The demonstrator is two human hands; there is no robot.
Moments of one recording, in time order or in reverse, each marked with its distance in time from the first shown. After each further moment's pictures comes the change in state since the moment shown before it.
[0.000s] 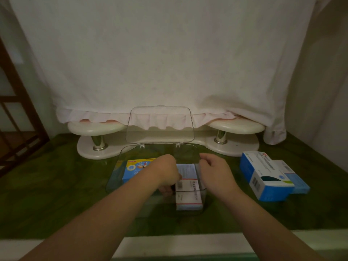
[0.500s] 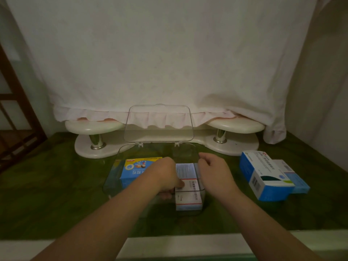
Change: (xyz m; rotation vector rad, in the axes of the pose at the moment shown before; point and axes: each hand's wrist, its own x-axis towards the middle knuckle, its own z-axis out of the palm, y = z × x) left_hand -0.002 -0.003 0.009 -0.064 -0.023 0.006; right_hand 0.003 0.005 0.003 -0.013 0.003 -0.014
